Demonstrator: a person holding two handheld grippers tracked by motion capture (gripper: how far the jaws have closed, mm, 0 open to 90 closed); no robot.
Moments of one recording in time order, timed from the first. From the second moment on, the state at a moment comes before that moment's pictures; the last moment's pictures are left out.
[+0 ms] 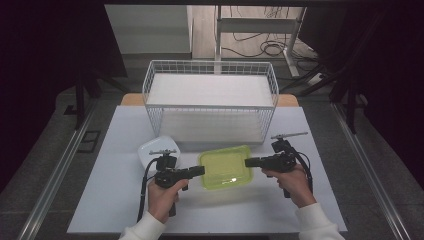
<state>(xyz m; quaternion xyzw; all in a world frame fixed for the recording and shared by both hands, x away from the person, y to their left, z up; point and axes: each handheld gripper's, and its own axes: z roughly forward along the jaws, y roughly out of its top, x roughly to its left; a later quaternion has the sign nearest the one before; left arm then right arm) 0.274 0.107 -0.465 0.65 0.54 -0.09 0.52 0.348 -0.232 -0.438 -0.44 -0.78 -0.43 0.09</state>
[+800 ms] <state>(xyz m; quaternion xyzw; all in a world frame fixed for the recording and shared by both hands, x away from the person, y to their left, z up) 0.271 0.123 -0.398 0.68 0.50 -0.02 0.53 0.339 -0.220 -0.389 -0.40 -0.77 -0.49 0.05</state>
